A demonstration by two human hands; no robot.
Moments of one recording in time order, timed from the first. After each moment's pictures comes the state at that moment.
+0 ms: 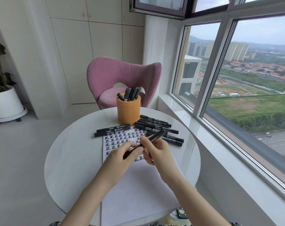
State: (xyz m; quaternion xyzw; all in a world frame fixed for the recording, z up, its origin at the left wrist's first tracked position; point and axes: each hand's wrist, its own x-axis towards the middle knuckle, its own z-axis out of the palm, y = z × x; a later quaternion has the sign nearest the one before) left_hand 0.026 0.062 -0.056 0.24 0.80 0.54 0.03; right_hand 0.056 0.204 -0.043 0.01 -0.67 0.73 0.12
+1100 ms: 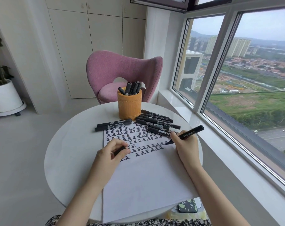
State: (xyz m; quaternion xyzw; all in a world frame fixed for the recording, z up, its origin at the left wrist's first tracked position) left_hand 0.019 0.041 -0.080 0.17 0.78 0.60 -0.03; right_hand 0.043 0.271 -0.064 -0.18 -0.78 0.53 0.28
